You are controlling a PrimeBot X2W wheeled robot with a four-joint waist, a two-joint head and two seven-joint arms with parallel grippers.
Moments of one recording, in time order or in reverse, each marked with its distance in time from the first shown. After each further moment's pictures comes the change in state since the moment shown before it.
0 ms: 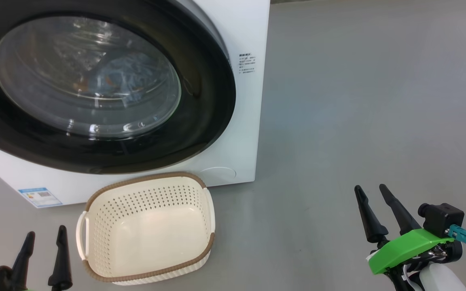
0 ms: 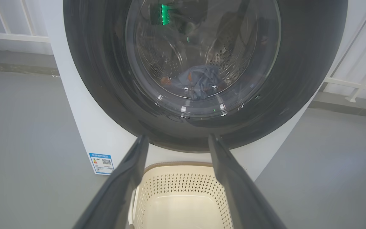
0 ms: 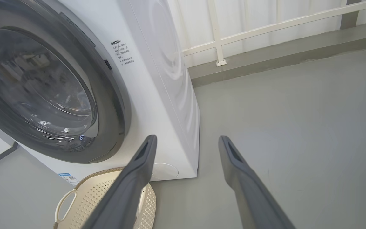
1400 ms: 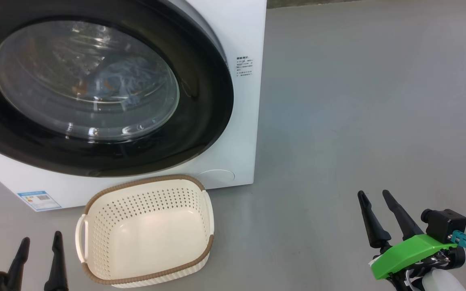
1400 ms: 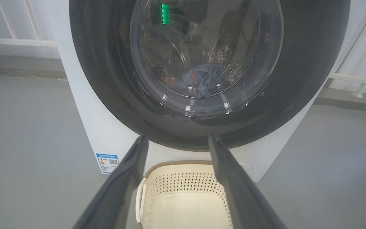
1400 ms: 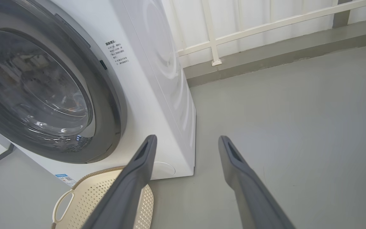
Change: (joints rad) left arm 0.021 -0.004 0.026 0.000 0.035 0.000 0.000; right arm 0.025 0.000 -0.014 -0.004 0.000 0.000 0.000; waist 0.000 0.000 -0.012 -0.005
